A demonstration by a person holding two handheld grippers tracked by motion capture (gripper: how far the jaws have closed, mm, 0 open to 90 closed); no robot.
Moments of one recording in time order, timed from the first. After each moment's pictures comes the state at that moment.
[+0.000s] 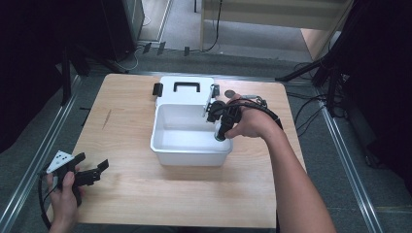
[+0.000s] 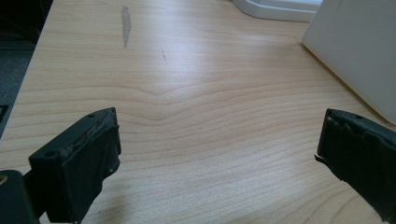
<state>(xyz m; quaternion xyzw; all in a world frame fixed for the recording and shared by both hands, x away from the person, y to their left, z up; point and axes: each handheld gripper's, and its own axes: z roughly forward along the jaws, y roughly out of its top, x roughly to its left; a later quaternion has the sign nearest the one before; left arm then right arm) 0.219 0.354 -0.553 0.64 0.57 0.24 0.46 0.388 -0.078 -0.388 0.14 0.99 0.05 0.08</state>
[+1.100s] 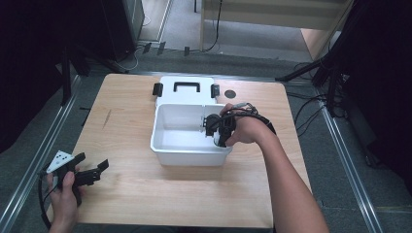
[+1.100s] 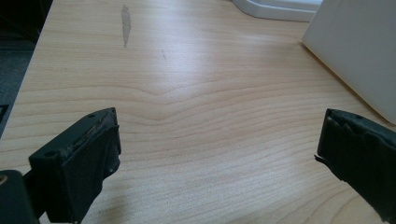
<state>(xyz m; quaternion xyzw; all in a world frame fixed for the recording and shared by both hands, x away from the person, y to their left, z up) 0.219 0.354 -0.553 0.64 0.57 0.24 0.46 0.385 -0.071 -0.431 0.03 0.99 0.00 0.11</state>
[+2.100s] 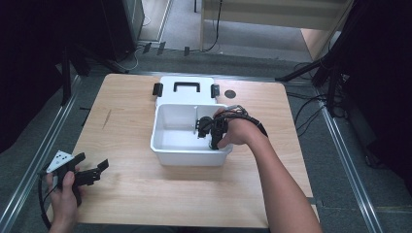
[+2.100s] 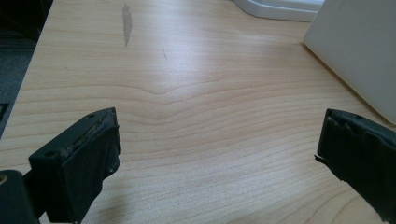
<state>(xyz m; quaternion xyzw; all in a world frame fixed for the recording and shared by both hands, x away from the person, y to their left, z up) 0.220 0.354 -0.553 0.64 0.57 0.24 0.46 0.389 -0.051 -0.449 0.05 0.99 -0.02 0.09</state>
